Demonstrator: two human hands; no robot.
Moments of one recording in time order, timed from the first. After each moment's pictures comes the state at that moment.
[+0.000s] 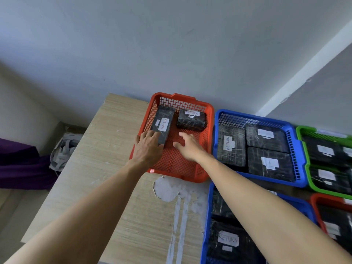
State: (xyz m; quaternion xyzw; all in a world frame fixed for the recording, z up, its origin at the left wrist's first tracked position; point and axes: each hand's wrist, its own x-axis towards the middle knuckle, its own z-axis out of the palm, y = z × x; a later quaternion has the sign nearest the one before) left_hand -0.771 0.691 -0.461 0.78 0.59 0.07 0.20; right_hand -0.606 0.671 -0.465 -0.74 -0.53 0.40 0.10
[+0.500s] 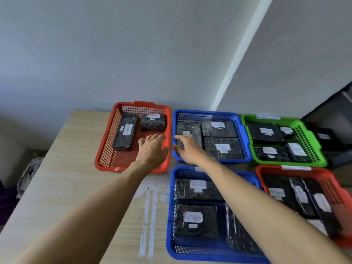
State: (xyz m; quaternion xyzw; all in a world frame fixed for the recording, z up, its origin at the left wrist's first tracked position) left_hand -0.662 0.605 -0.404 0.84 0.49 0.10 0.20; right_hand -0.509 0.558 -0.402 -0.75 -0.56 0.31 0.14
